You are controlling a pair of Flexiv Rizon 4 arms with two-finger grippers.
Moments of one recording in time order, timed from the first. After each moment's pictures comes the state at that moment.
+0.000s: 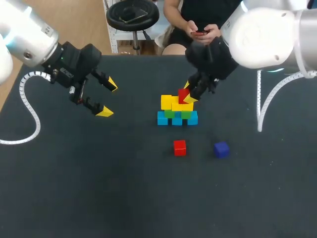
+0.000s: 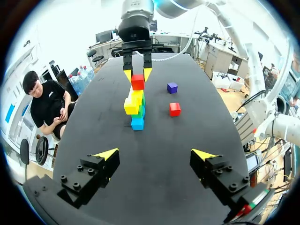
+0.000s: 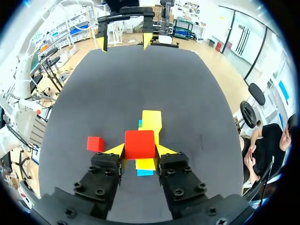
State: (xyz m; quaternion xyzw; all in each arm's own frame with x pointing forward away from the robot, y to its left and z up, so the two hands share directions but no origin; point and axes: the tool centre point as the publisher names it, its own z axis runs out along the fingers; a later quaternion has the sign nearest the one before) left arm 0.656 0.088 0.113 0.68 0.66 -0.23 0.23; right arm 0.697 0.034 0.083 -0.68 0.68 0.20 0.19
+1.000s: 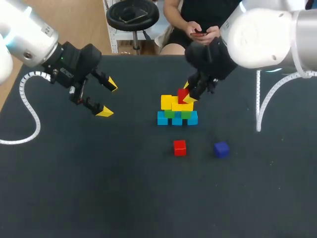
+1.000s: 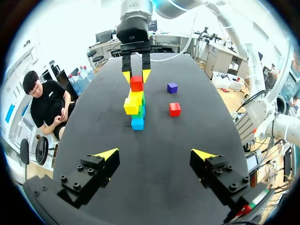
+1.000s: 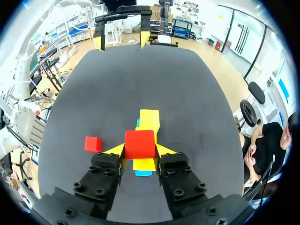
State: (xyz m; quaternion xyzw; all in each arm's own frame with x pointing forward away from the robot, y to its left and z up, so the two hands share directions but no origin) left arm 0.656 0.088 0.113 0.68 0.66 -0.23 0.23; right arm 0.701 0.035 0.079 -0.67 0.68 0.20 0.19
